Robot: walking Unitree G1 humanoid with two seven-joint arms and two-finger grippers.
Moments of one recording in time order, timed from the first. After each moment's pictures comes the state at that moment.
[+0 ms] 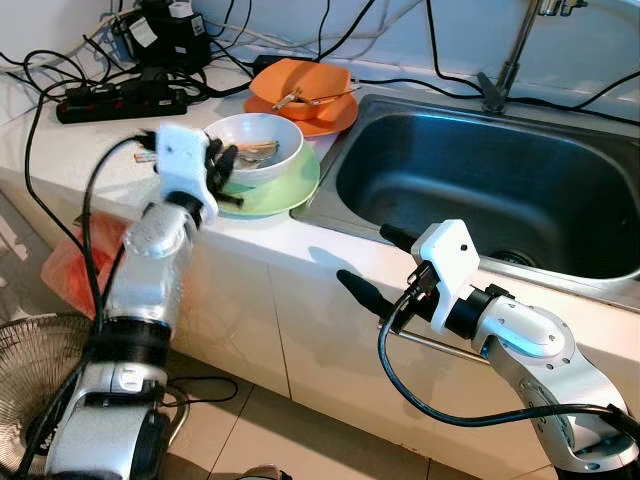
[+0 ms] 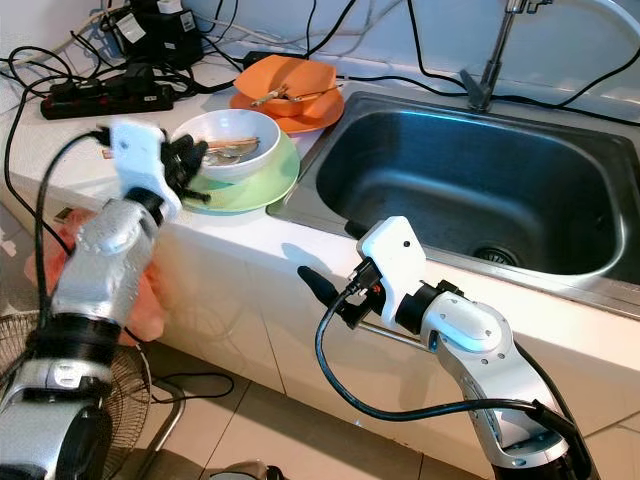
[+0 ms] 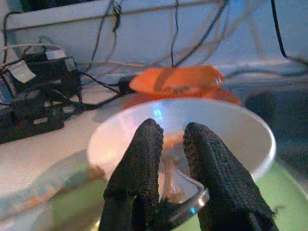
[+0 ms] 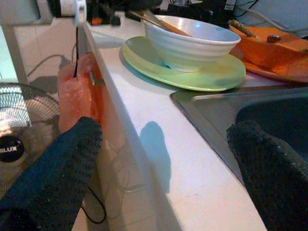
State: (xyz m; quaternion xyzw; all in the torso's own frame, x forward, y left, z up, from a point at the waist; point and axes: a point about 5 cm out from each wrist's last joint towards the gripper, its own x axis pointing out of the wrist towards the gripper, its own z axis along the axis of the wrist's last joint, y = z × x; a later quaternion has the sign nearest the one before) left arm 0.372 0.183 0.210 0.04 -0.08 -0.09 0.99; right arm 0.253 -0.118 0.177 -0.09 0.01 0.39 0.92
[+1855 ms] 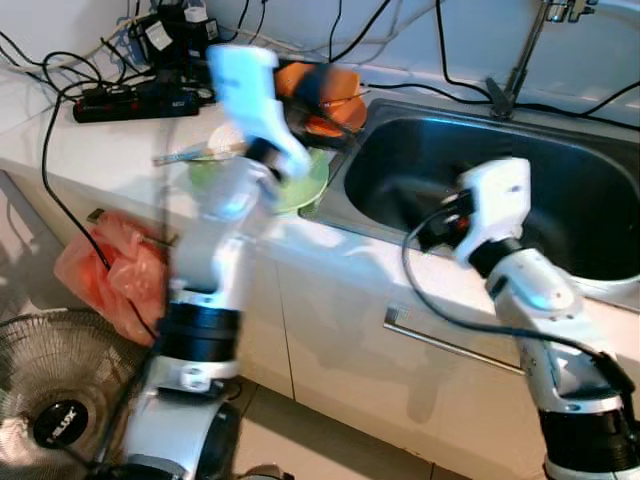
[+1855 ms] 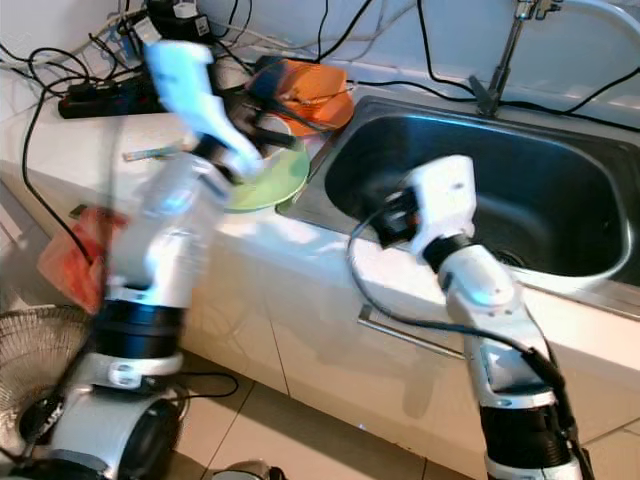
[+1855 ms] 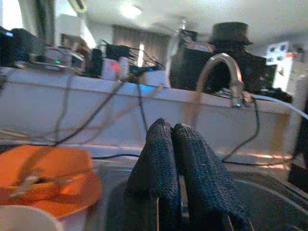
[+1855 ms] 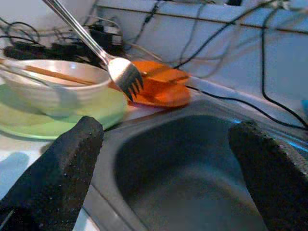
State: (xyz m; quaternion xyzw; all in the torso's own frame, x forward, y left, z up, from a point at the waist) left arm 0.346 0.070 0.275 -0.12 -0.17 -0.27 0.94; right arm 0.300 -0.152 0.201 -0.07 -0.06 0.17 0.98
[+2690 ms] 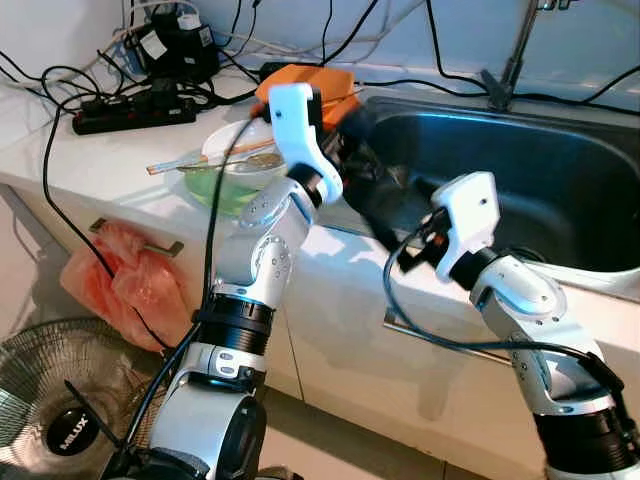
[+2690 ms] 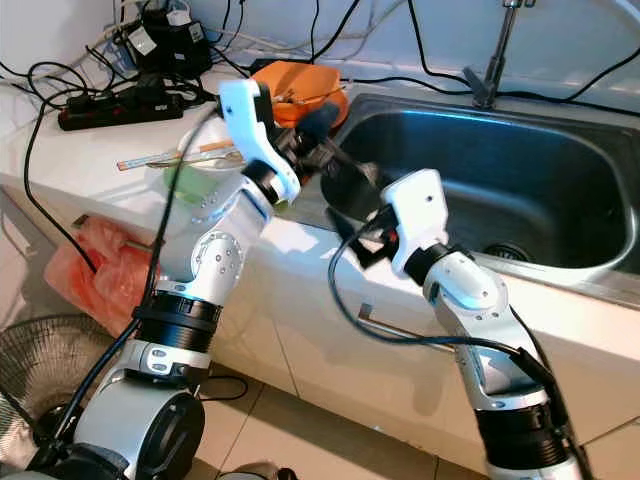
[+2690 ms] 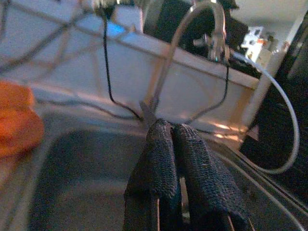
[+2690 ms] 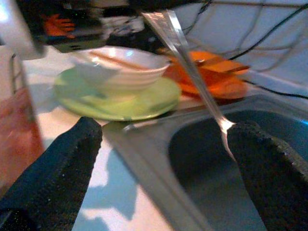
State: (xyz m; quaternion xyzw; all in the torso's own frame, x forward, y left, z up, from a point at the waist) left arm 0.363 0.041 0.235 -0.22 -0.06 -0.33 0.92; right arm 0.296 -0.133 0.187 -0.09 -0.03 0.30 0.95
